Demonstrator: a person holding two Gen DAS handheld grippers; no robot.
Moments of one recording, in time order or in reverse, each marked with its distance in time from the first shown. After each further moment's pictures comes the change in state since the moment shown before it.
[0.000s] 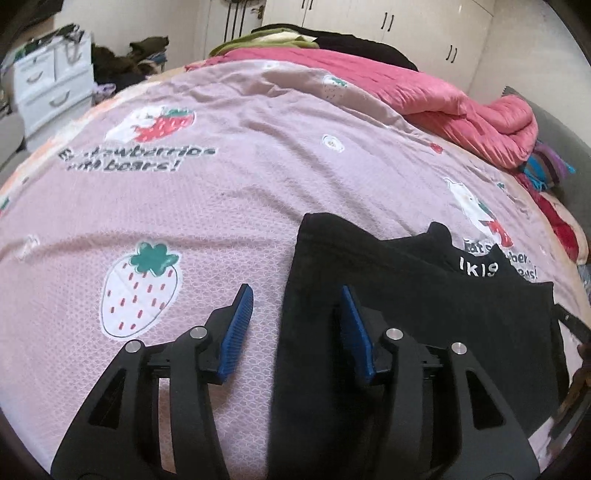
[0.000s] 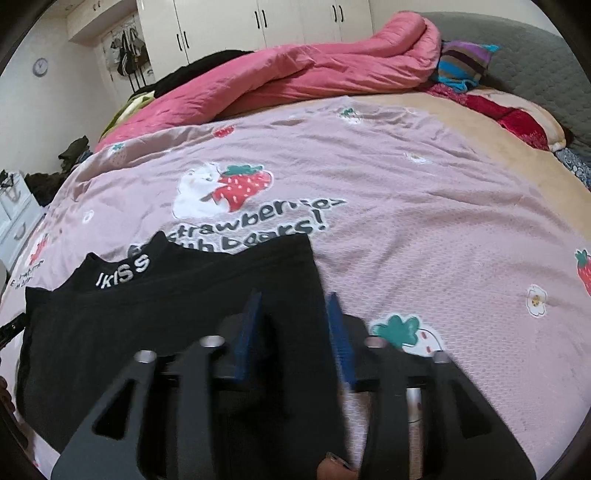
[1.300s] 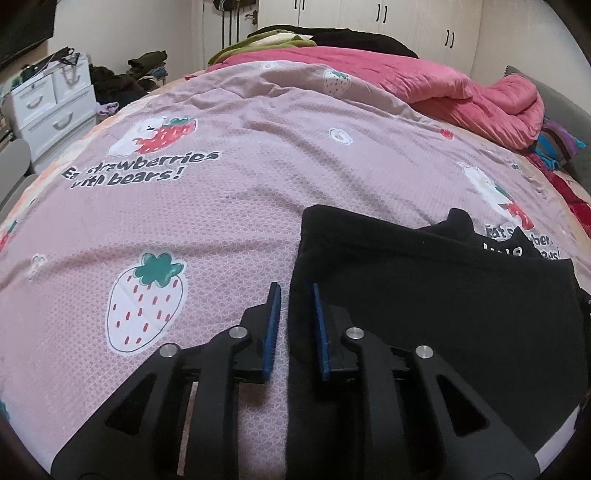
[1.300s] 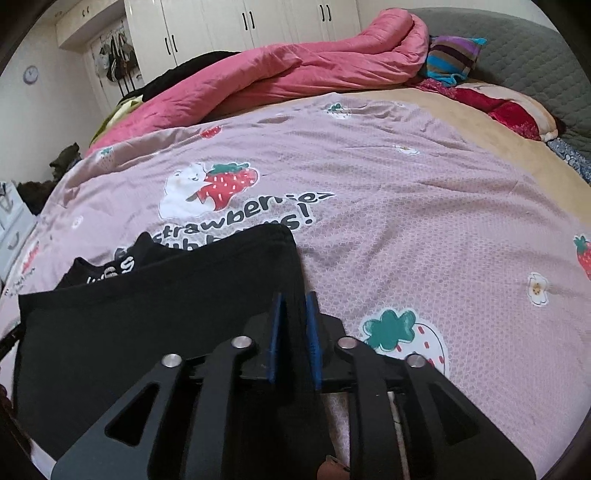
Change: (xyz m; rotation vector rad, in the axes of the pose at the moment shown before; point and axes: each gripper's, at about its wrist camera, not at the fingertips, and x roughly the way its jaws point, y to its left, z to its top) left arm 0.011 -0.006 -0.003 0.087 -0.018 0.093; right arm 0.001 -0.001 -0.006 0.047 -0.034 -0.052
